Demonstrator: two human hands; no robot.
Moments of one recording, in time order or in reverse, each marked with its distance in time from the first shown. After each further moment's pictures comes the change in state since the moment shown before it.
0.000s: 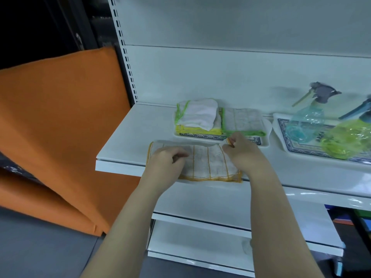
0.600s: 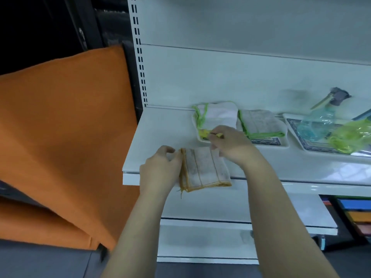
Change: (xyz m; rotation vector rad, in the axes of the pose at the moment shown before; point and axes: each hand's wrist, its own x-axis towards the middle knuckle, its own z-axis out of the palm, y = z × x) left_hand 0.023 -0.065 -0.077 -0.071 0.030 -0.234; right_hand 0.003 -0.121 0.055 -0.016 -0.051 0.006
